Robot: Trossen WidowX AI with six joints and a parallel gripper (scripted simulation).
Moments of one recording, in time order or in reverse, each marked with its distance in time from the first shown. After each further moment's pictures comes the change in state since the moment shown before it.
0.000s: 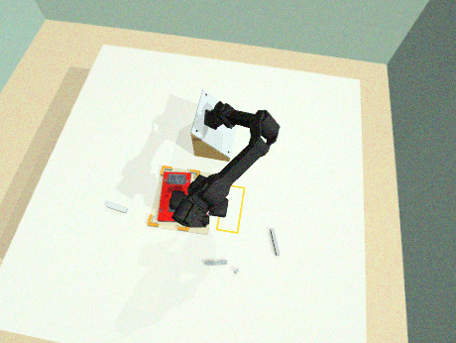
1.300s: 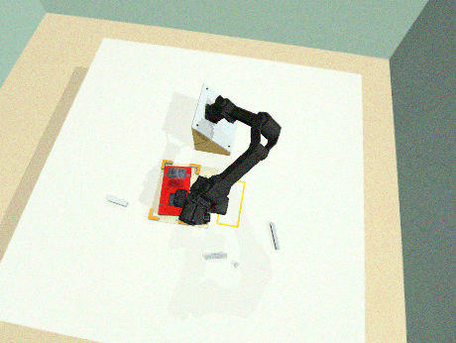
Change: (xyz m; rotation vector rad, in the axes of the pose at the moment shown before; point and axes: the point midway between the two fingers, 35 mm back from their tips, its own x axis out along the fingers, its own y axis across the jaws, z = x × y) arm 0.059 0.003 -0.007 0.008 0.030 0.009
